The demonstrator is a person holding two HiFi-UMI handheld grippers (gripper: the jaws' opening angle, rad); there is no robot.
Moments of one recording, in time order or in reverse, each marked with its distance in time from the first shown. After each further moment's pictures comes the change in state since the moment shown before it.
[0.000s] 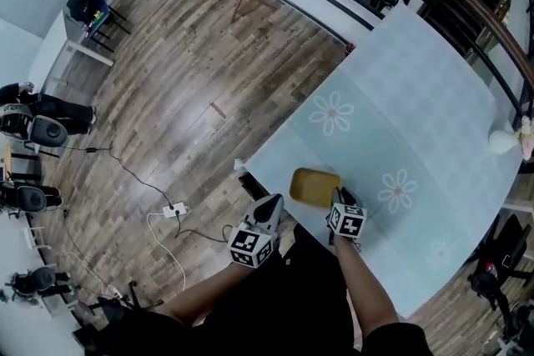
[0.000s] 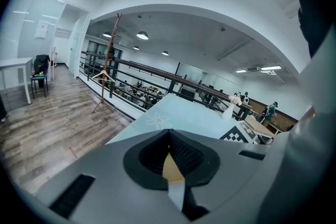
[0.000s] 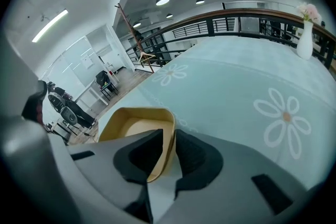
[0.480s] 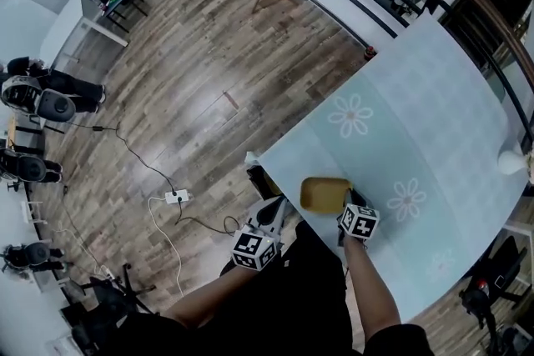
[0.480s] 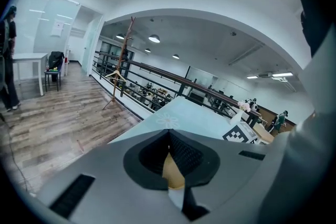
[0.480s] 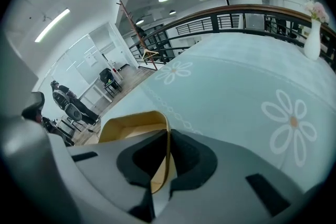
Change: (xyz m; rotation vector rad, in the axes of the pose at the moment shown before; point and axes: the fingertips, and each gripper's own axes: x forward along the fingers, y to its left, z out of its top) left arm -0.026 0.017 -0.008 -0.086 -0.035 0.089; right arm 0.003 0.003 0.006 -0.020 0.031 0.033
